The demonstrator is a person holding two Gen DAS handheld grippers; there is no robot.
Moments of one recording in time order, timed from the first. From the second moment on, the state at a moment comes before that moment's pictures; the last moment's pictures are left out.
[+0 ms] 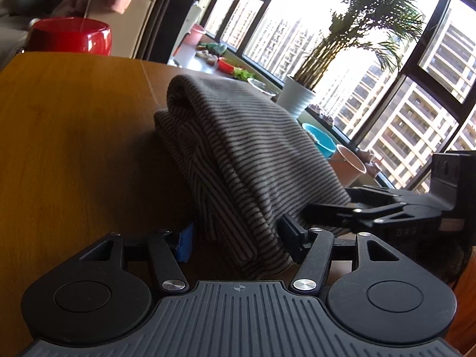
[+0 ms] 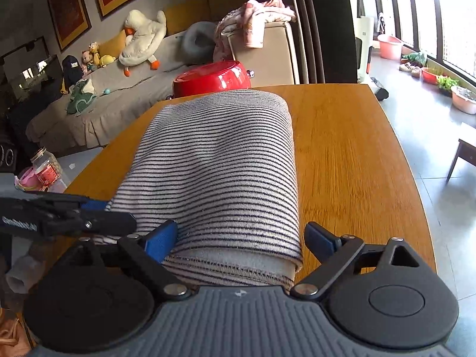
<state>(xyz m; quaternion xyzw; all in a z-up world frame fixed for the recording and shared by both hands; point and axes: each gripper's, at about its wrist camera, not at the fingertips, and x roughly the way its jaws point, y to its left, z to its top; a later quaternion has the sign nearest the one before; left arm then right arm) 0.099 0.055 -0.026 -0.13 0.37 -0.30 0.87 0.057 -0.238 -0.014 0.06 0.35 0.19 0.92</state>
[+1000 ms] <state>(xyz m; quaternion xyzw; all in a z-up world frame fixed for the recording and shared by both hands) 0.168 0.117 -0.019 -0.18 0.33 -0.17 0.91 0.166 -0.182 -0.017 0.12 0.34 0.26 0.90</state>
